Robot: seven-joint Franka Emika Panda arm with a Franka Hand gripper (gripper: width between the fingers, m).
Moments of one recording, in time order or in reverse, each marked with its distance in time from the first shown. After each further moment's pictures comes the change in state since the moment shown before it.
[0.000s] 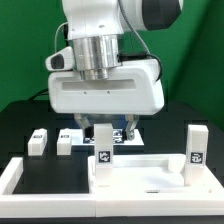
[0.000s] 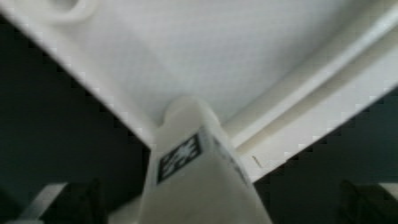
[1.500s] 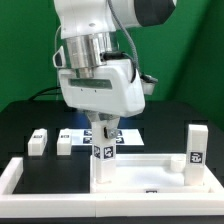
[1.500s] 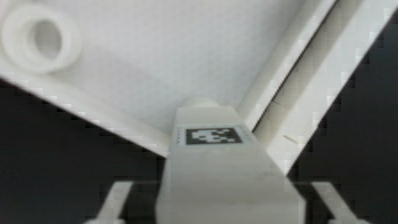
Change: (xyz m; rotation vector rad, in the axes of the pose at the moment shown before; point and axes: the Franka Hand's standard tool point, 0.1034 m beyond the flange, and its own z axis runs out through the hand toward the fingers) arm -0.009 0.005 -0.001 0.035 -0.025 0.591
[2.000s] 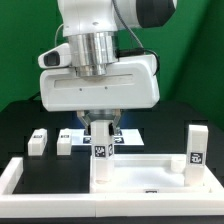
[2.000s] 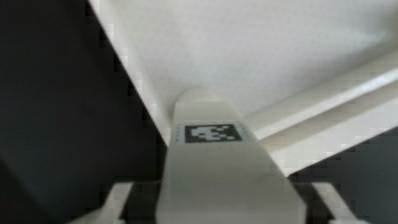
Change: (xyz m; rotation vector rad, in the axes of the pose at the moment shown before) arm 0.000 0.004 -0.002 -0.023 0.028 -0.576
